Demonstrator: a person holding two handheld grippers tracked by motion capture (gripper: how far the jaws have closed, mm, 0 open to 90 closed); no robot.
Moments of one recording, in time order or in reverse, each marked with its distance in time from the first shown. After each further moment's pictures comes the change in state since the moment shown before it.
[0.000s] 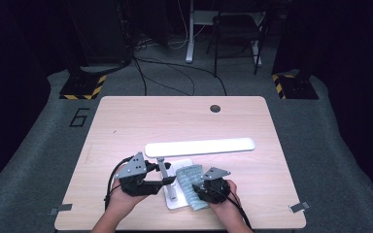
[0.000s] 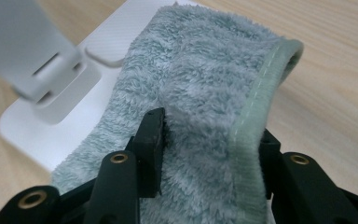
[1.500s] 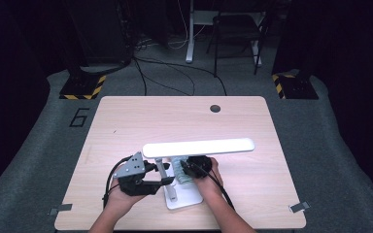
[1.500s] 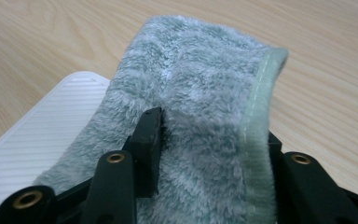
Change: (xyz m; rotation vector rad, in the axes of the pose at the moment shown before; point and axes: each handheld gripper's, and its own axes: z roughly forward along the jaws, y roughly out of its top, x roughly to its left) left arm 0.003 -0.001 -0.003 -0.005 -0.026 0.002; right arm -0.018 0.061 0.067 -0.045 -0.114 0.003
